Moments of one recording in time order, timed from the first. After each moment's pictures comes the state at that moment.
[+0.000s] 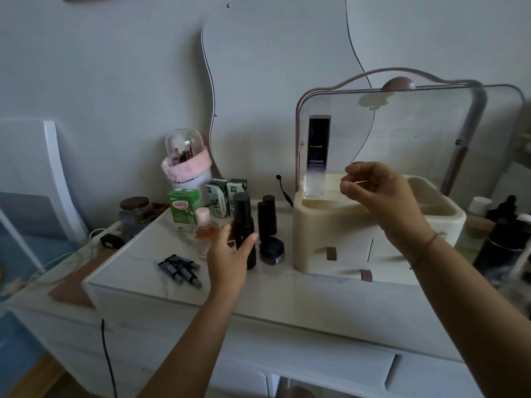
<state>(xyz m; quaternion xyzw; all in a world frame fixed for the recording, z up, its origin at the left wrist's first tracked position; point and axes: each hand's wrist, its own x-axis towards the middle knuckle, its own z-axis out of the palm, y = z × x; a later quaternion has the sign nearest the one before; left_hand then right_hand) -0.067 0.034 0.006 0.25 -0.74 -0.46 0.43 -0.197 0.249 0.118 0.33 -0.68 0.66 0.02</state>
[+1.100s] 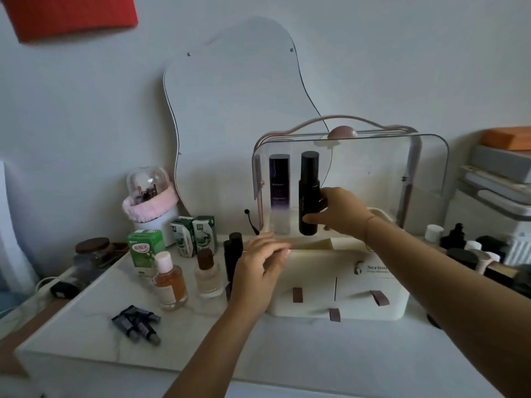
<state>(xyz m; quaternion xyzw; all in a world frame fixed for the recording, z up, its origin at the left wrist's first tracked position) -0.122 0.103 0.057 0.01 -0.84 -0.37 0.39 -0.270 0.234 0.146 0.33 -0.87 0.36 0.03</state>
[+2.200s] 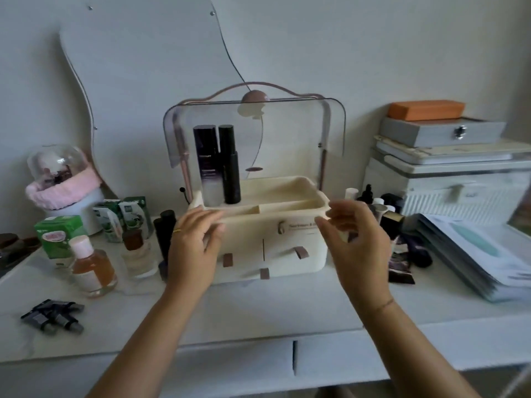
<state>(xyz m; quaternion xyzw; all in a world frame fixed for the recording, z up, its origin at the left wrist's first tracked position) -0.116 0.129 0.054 0.01 -0.86 -0.26 0.45 -0.155 0.365 0.072 0.21 -0.74 0.55 0.33</state>
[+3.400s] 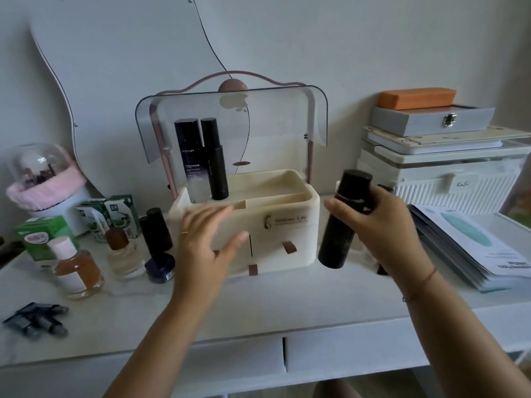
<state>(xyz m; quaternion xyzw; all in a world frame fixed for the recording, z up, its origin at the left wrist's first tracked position) -0.111 0.170 0.054 -0.04 -0.85 -0.29 0.43 -0.178 0.413 0.097 0.19 -0.80 0.53 0.20</state>
